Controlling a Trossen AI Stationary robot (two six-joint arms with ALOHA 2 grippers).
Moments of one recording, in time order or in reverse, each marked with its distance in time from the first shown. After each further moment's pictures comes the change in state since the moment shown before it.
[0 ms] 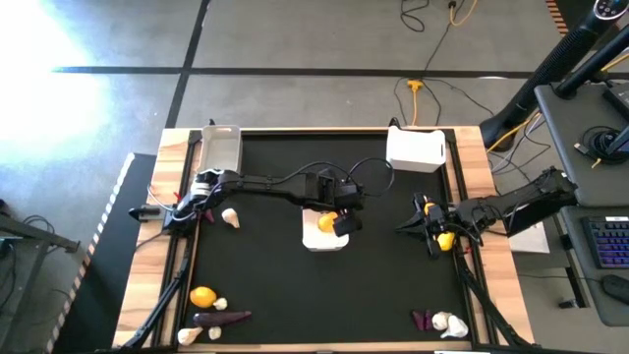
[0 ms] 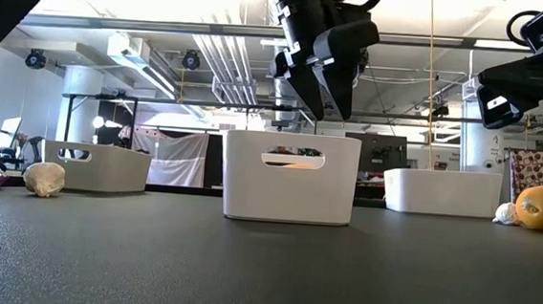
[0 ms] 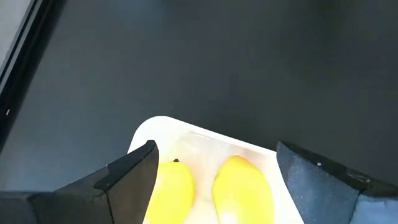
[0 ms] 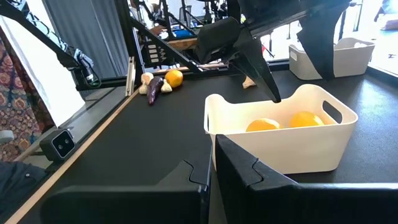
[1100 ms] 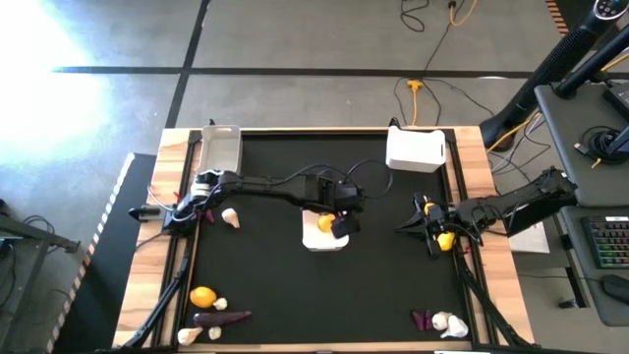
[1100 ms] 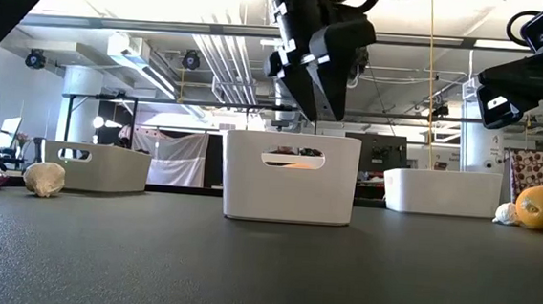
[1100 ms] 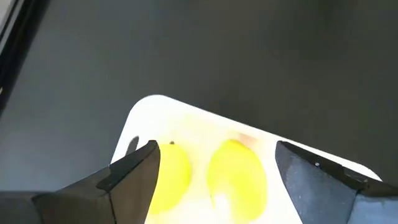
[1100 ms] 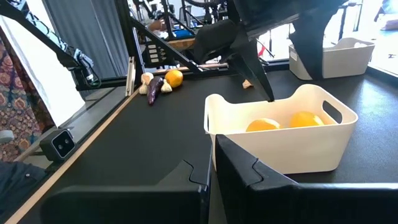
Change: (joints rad) left arm -0.013 0.000 0.019 -0.073 0.013 -0.064; right arm 0.000 0.000 0.000 0.000 0.000 0.000
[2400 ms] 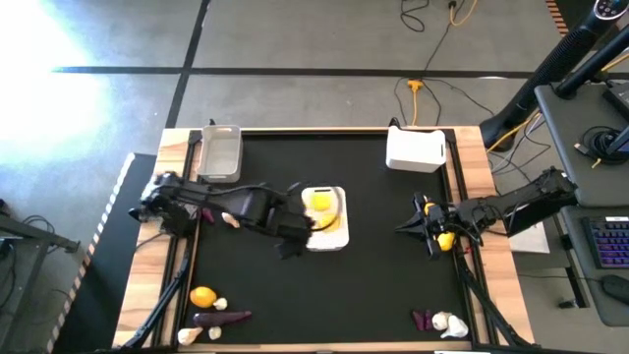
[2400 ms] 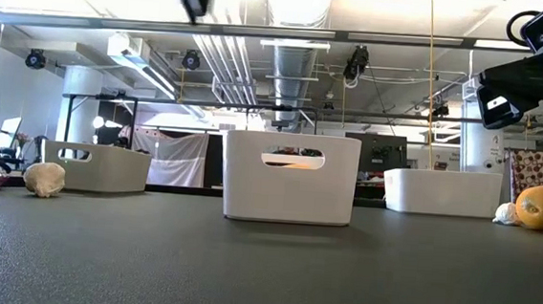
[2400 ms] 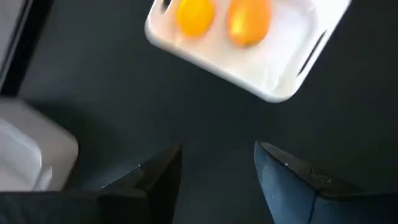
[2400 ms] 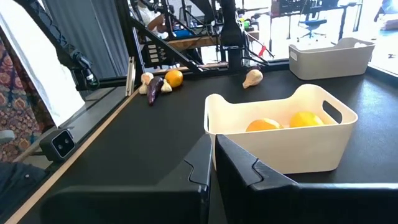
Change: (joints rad) left arm -0.236 -0.353 -0.133 -0.528 -0.002 -0.450; right arm 0.000 0.000 0.000 0.000 0.000 0.000
